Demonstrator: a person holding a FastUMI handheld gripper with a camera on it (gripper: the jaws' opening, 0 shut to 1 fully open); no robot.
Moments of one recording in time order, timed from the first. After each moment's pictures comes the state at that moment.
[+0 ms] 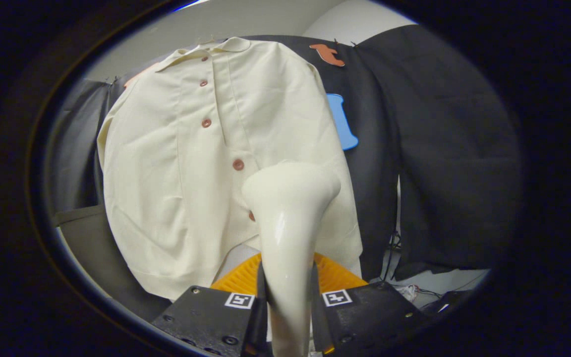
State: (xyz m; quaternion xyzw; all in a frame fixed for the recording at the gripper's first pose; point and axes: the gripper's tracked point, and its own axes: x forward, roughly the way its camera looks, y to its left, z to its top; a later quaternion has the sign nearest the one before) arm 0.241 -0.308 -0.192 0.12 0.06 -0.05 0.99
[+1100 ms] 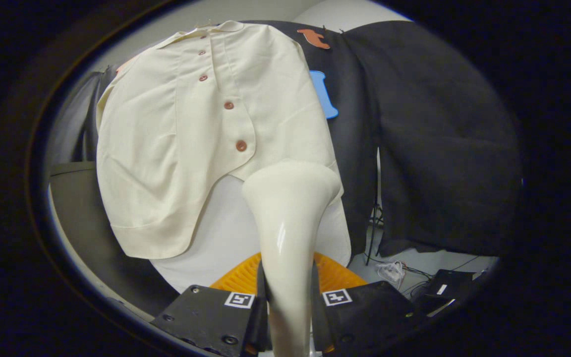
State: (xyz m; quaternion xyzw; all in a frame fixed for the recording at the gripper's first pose) arm 0.187 -0.298 -0.260 0.13 0.13 -0.11 0.98
